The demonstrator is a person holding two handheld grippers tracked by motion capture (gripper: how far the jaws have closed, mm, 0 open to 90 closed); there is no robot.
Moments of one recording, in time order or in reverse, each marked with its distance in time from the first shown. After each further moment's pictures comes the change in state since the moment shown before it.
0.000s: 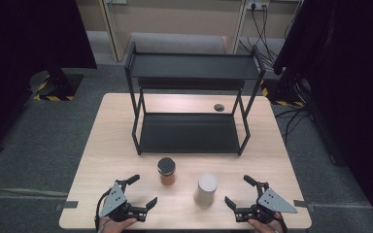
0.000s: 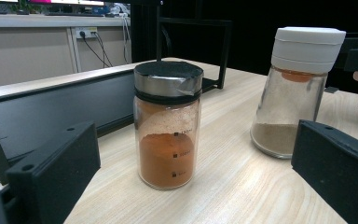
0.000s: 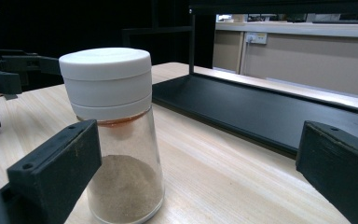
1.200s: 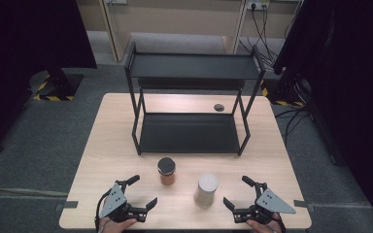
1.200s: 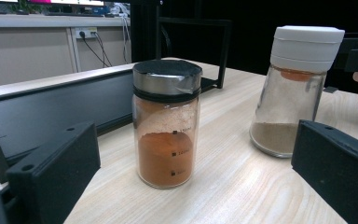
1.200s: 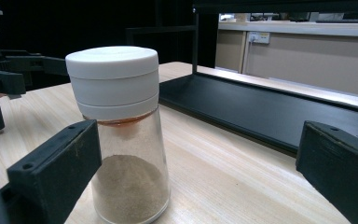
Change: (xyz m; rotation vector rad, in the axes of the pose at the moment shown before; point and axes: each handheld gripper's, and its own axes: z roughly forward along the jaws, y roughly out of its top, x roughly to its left) left arm -0.001 -0.002 0.001 -0.001 -0.003 -0.001; right arm 0.003 0.000 0.002 -0.001 0.007 -0.001
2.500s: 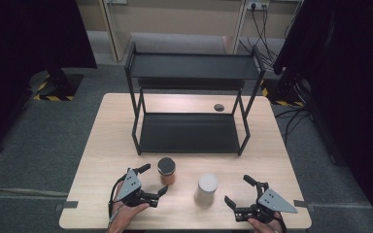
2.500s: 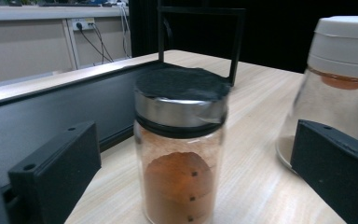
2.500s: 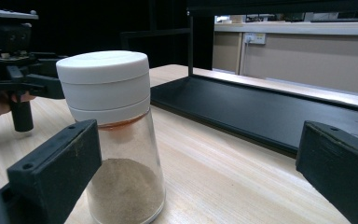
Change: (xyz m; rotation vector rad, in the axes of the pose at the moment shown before) left arm 0.013 0.019 0.050 0.054 0.004 0.014; right arm -0.002 -0.002 -0.001 -0.011 -0.013 0.024
